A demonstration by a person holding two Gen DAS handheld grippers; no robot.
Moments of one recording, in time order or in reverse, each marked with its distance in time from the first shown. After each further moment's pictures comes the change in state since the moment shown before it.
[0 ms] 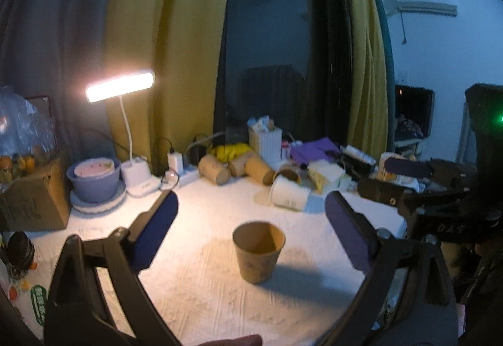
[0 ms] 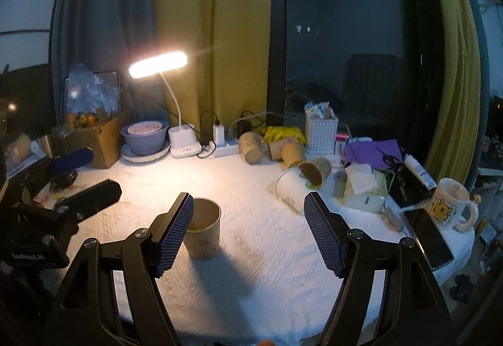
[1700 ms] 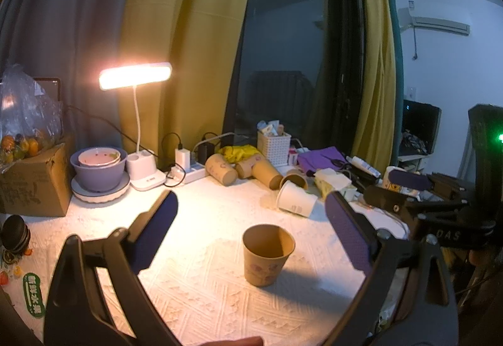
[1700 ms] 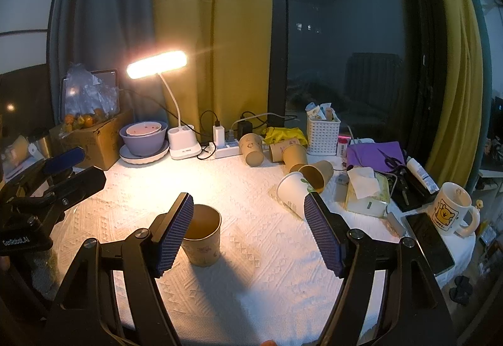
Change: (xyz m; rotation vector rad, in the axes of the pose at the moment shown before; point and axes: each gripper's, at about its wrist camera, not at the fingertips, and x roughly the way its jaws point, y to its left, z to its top) left arm 0.000 0.016 -0.002 -0.087 -0.003 0.026; right arm 0.012 0.003 0.009 -0.004 0.015 0.000
